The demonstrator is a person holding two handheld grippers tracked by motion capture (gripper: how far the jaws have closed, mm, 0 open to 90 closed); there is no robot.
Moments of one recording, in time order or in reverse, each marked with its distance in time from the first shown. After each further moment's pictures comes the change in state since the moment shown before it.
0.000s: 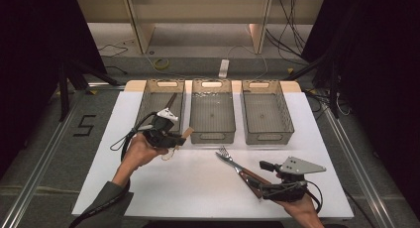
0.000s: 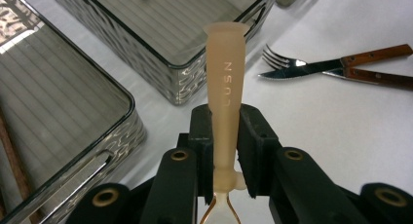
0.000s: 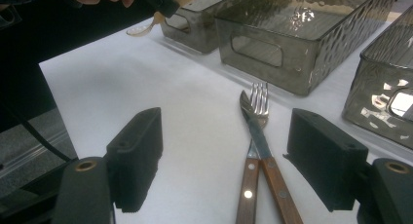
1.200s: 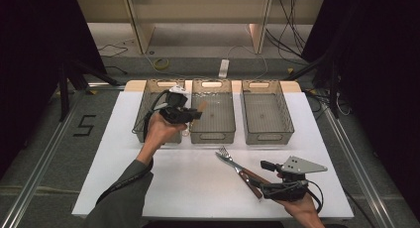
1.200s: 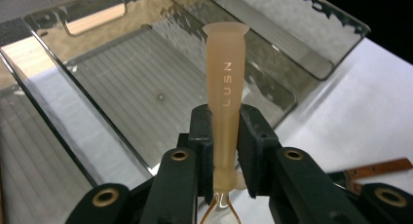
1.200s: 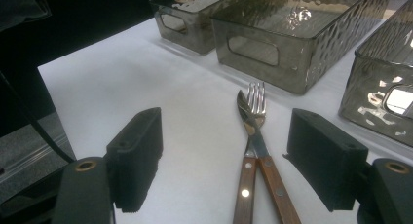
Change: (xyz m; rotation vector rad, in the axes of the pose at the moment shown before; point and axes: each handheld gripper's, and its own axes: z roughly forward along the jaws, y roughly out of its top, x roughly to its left) left arm 0.010 0.068 0.019 -0.186 0.020 -0.079; right arm -0.003 -0.001 -0.001 -0.006 -0.001 0.018
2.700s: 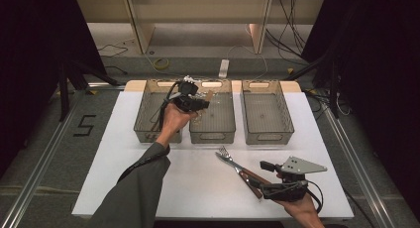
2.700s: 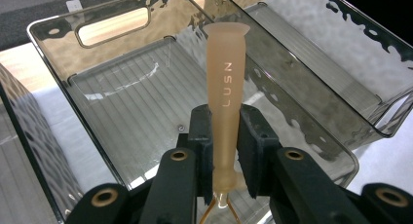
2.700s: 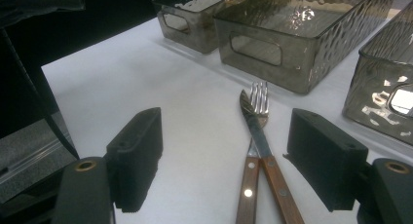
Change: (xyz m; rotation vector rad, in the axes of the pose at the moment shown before) left arm 0.018 0.023 0.053 0.010 0.059 -0.086; right arm 0.000 -0.001 0.000 -0.001 0.010 -0.001
